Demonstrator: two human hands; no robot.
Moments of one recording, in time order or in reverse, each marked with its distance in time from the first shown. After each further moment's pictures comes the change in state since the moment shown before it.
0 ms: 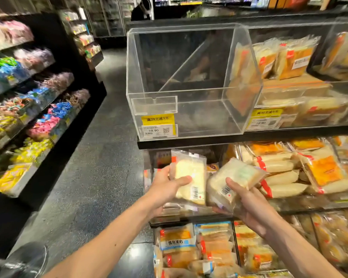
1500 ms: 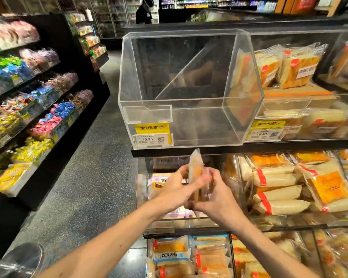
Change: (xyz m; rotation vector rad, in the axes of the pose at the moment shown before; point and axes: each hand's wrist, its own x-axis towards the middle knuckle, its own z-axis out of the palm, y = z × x) left_hand 0.015 0.017 0.032 0.222 -0.157 0.199; right_hand 0.035 -0.002 0.036 -0.955 -0.109 -0.388
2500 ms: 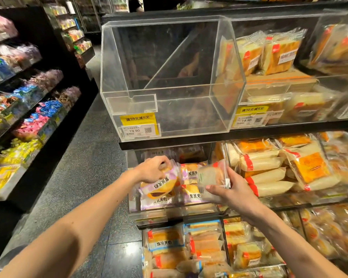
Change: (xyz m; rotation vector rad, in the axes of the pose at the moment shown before) left_hand 0.075 -0.043 -0.064 0.883 -0.121 -0.084; right_hand -0.018 0.039 -0.043 0.371 -0.005 0.186
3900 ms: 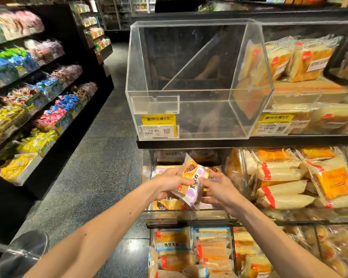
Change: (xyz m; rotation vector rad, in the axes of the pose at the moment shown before) left_hand -0.030 0.022 0.029 -1.027 -0.115 -0.228; right_hand 0.044 -0.013 0.058 0.082 -0.007 0.276
